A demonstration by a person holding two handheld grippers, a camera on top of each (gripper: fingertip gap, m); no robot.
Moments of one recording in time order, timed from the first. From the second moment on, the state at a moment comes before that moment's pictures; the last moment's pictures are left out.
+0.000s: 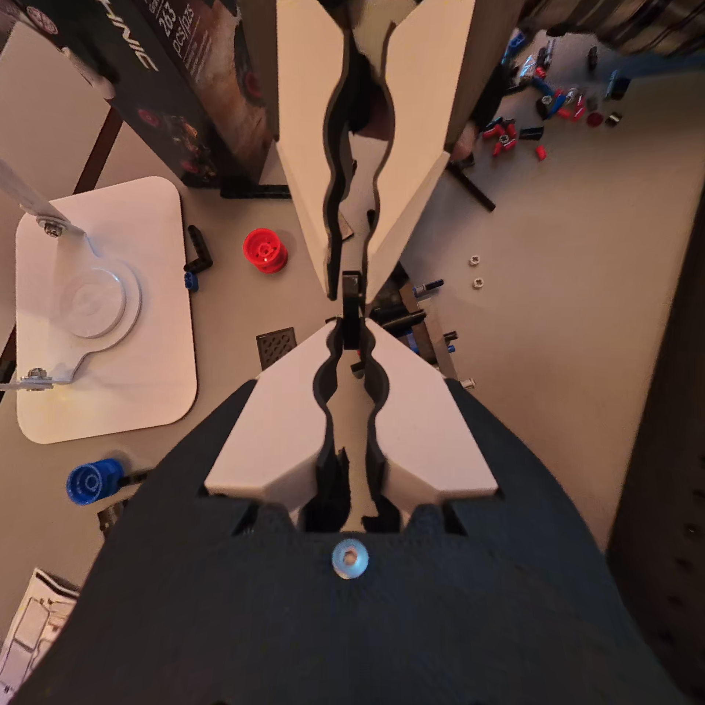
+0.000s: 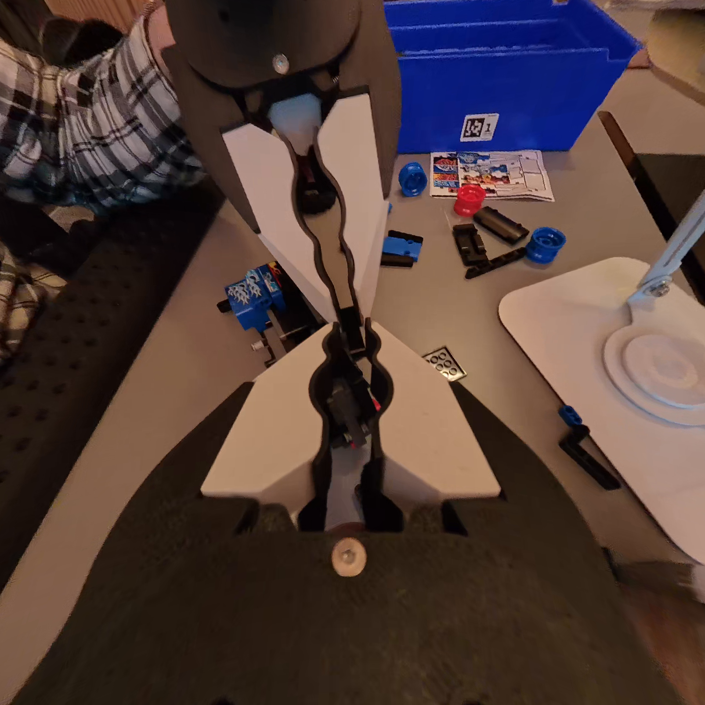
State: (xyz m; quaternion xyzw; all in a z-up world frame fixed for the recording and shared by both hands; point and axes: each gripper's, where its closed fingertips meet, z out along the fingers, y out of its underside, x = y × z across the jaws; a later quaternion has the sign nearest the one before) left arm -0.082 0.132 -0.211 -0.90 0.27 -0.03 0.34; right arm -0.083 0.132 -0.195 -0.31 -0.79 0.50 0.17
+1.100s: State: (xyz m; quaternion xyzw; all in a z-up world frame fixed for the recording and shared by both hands) left arm -0.082 0.137 -0.200 -0.89 0.24 -0.02 0.39; right arm -0.082 0.132 -0.186 -0.28 -0.81 0.48 0.19
